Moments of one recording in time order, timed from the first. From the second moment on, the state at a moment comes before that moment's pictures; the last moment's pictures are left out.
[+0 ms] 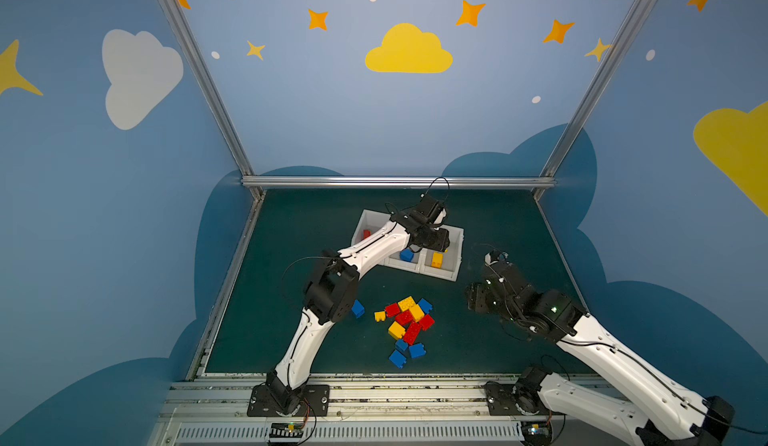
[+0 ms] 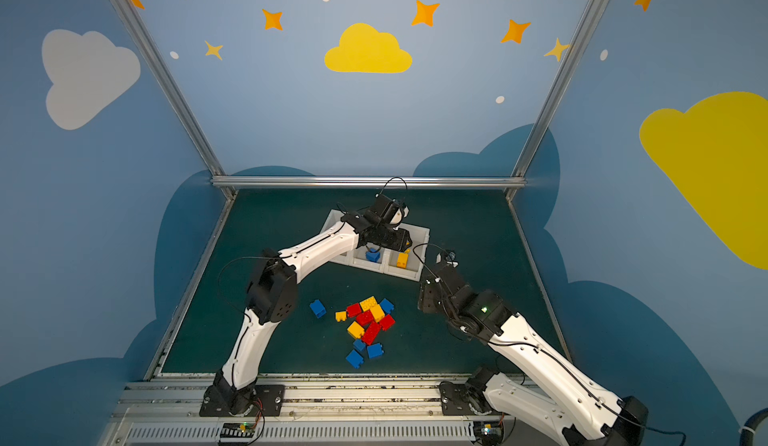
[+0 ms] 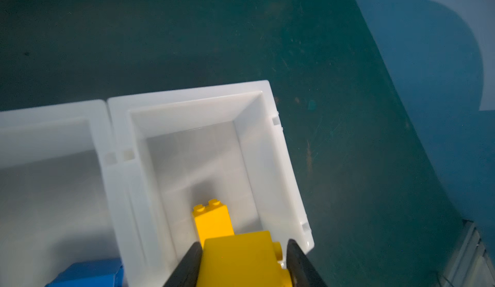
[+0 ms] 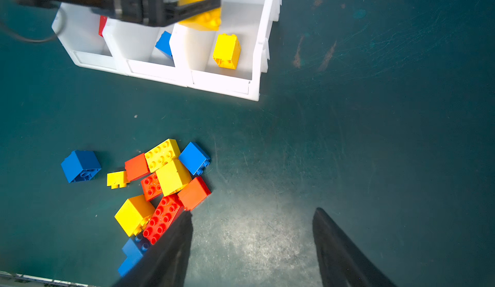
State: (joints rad) left arm -0.72 2.29 2.05 -0.63 0.19 -0.37; right arm 0.77 0.91 0.89 -0.92 0.29 0.68
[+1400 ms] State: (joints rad) left arm -0.50 1.54 1.17 -0.43 0.12 -0.43; right arm 0.79 1.23 0.90 -0.86 0.04 0.62
